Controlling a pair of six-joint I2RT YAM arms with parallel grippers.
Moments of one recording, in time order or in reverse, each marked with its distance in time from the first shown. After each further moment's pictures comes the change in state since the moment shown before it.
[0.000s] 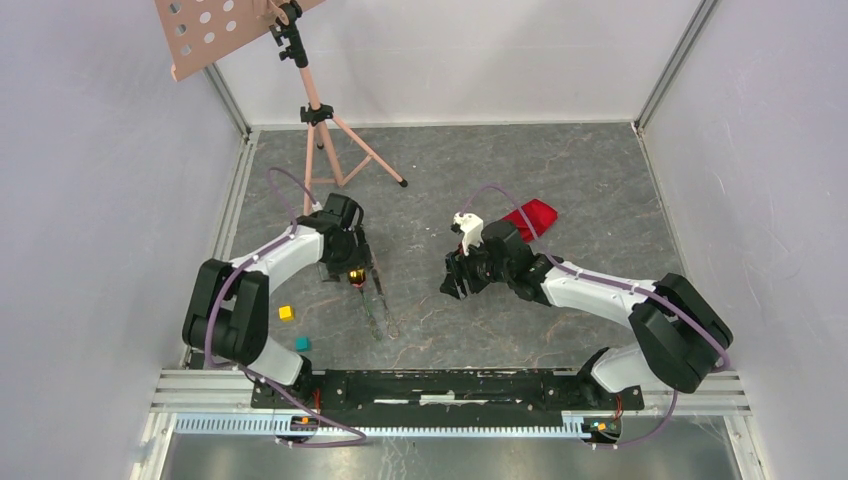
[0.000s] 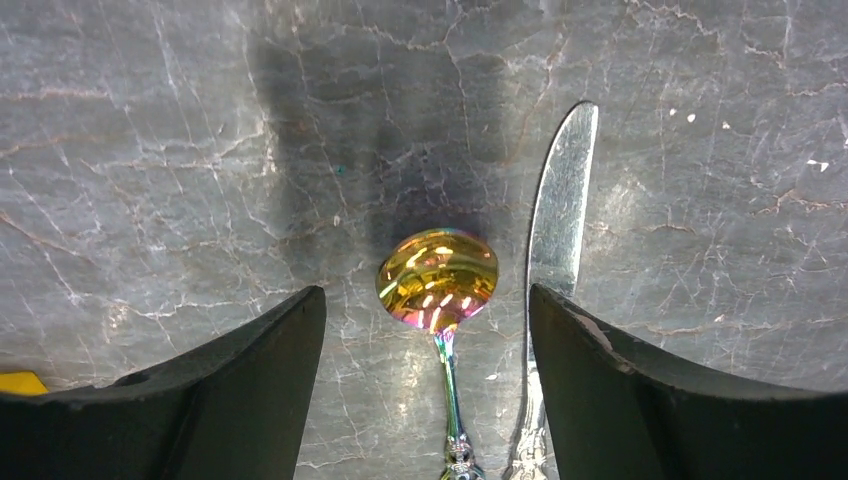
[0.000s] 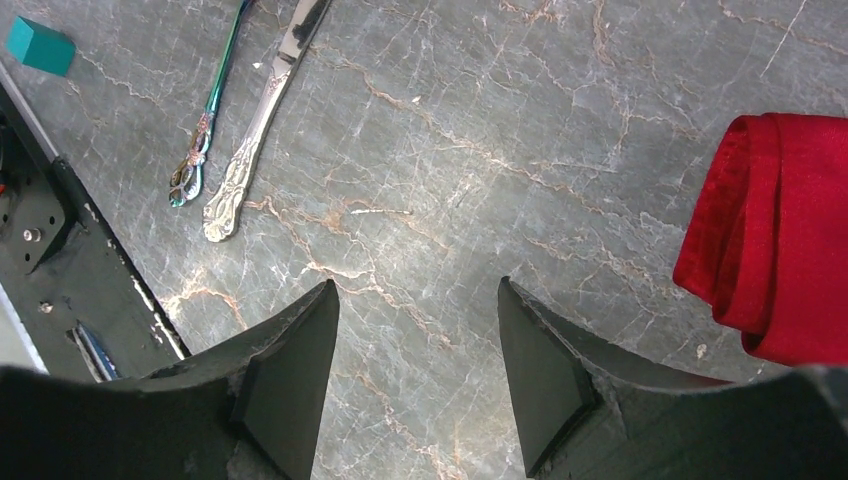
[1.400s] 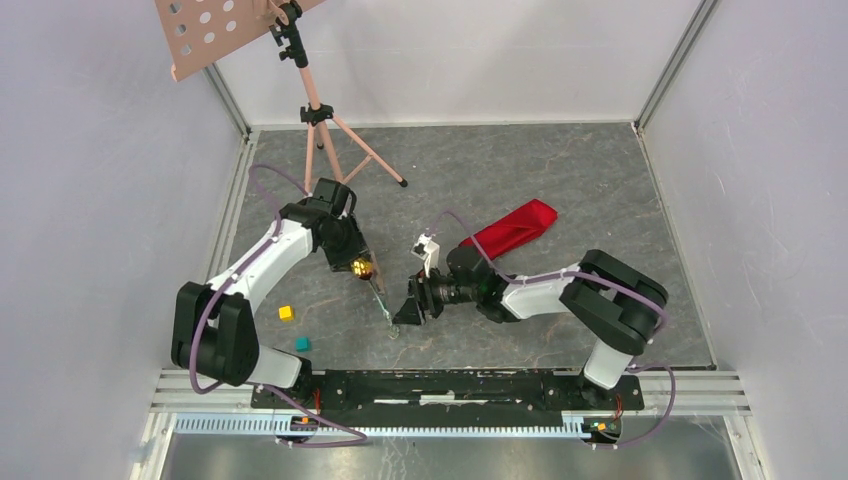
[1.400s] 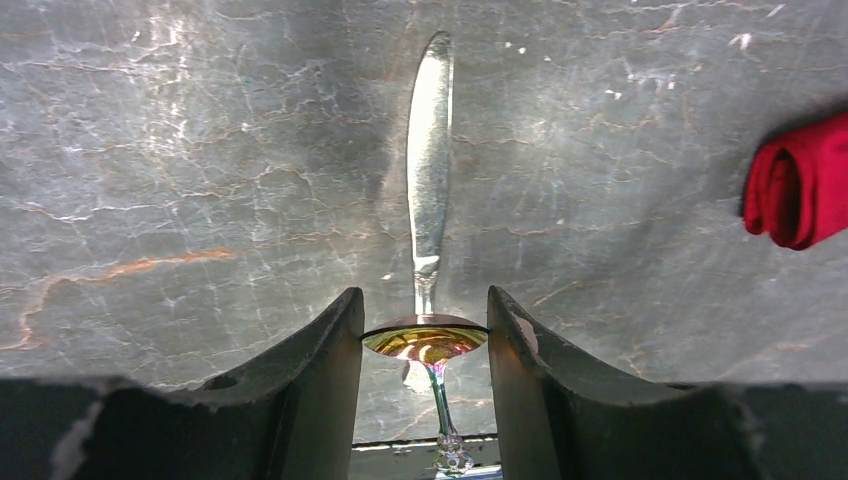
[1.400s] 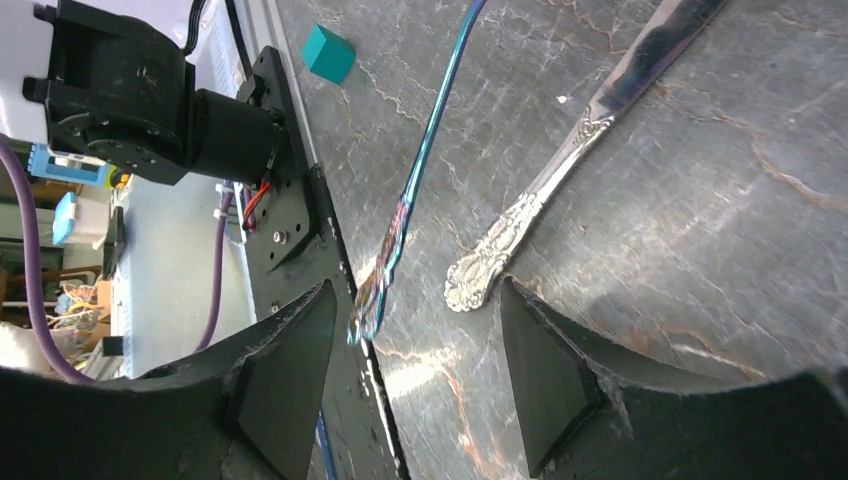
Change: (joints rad) left arm 0.012 -0.094 0.134 -0.186 0.154 -0.103; right arm 0.198 0.282 -0.024 0.549 -0.220 0.343
